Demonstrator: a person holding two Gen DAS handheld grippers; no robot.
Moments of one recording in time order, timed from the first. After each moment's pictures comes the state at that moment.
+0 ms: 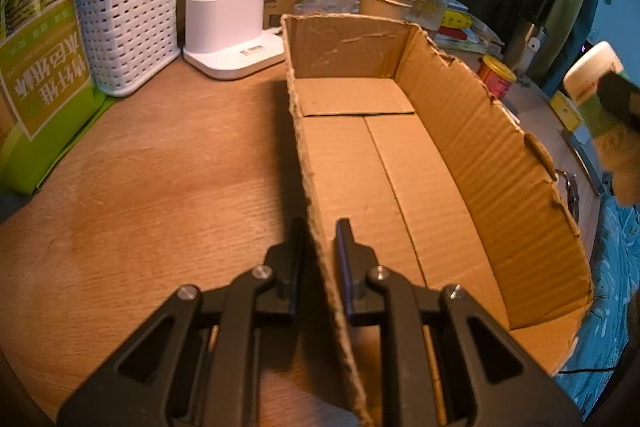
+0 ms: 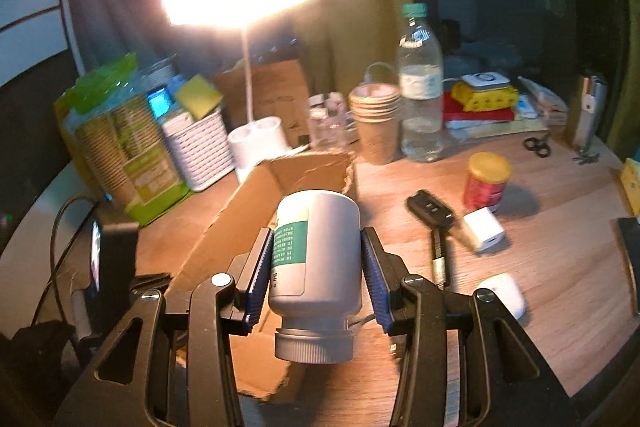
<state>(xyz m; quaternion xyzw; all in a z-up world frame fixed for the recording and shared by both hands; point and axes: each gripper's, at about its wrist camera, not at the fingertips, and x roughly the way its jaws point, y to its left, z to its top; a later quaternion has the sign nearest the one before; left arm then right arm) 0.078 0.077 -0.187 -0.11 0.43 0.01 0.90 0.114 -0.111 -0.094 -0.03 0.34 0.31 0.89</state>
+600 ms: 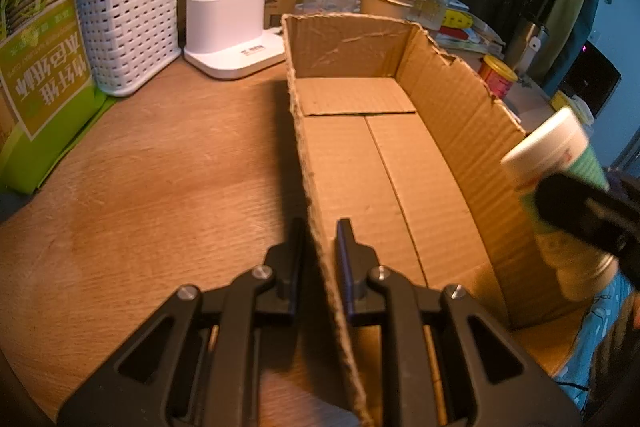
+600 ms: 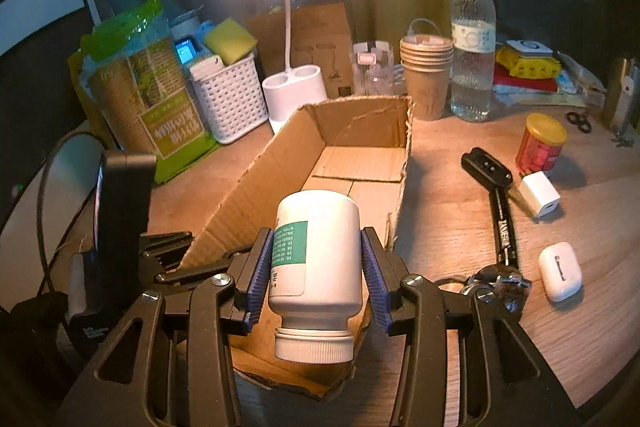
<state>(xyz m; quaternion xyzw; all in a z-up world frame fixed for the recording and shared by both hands) 0.078 0.078 -0.187 -0.11 0.43 0.01 0.90 0.108 -0.078 -0.128 -0.05 0.39 0.34 0.85</state>
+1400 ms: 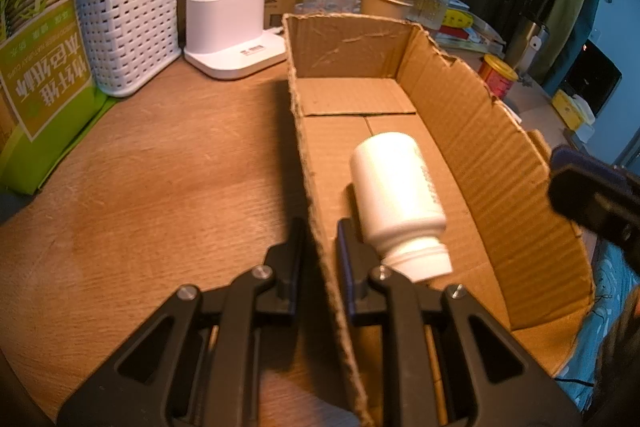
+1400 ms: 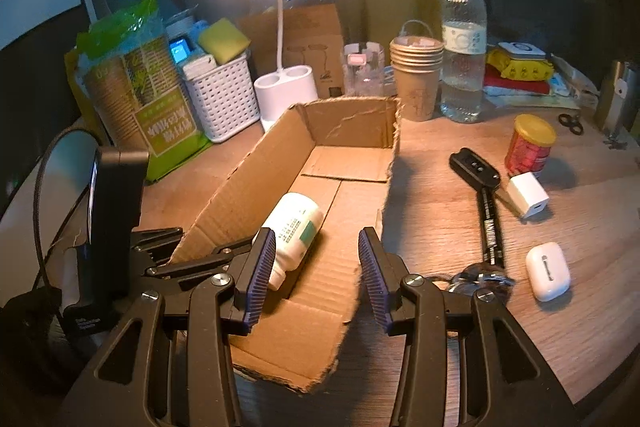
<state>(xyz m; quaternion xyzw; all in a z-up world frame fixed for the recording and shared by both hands) 0.077 0.082 -0.188 -0.11 0.43 0.01 0.90 0.107 -0.091 -0.120 -0.06 0.38 0.32 0.87</state>
